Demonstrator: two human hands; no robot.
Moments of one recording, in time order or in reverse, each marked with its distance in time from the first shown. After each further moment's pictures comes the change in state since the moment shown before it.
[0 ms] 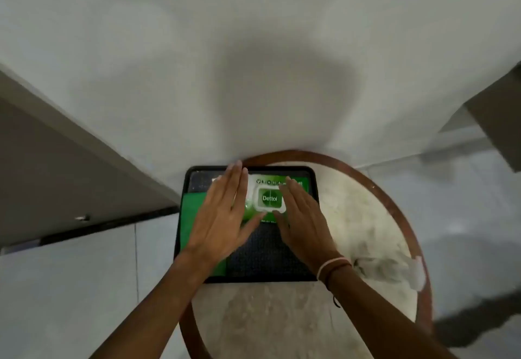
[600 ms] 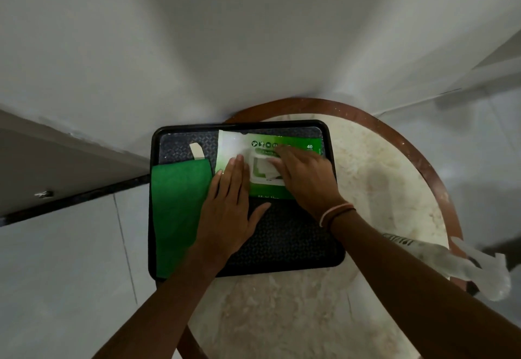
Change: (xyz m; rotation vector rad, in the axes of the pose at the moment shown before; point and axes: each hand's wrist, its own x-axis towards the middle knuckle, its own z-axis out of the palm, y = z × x) left_hand -0.012 -0.012 0.138 0.082 -0.233 -0.046; right_hand 0.065 0.056 0.078 -0.048 0.089 -0.086
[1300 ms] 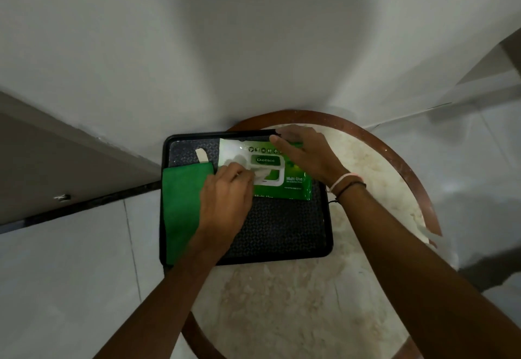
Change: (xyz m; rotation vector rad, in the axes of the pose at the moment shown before) left_hand 0.008 0.016 -0.075 -0.299 0.269 -0.067; right_hand 0.034 0.004 -0.065 0.616 -0.213 0.289
